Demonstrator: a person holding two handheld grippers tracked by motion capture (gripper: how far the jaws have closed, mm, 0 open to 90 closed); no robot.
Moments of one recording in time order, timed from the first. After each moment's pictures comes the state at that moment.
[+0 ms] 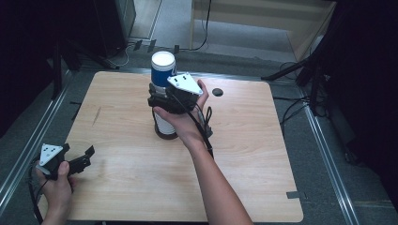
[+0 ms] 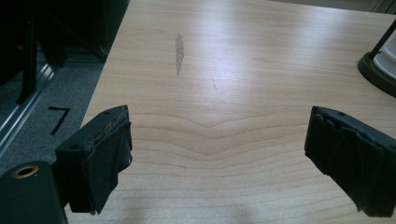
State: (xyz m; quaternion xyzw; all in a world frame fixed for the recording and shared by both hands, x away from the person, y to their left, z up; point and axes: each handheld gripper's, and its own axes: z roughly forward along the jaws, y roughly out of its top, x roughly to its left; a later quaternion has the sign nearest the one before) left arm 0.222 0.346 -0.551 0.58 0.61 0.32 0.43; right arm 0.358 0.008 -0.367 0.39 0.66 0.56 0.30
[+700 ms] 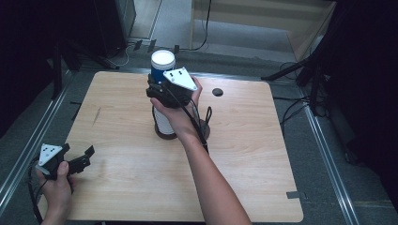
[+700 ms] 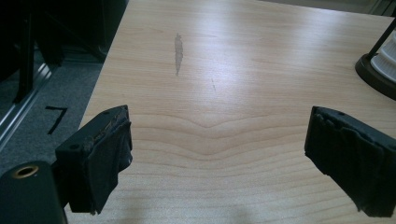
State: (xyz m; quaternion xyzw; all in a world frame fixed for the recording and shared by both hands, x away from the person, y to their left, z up) left arm 0.222 0.348 -0.551 0.58 0.61 0.32 0.43; right arm 0.369 0.021 -0.364 0.39 0.64 0.58 0.32
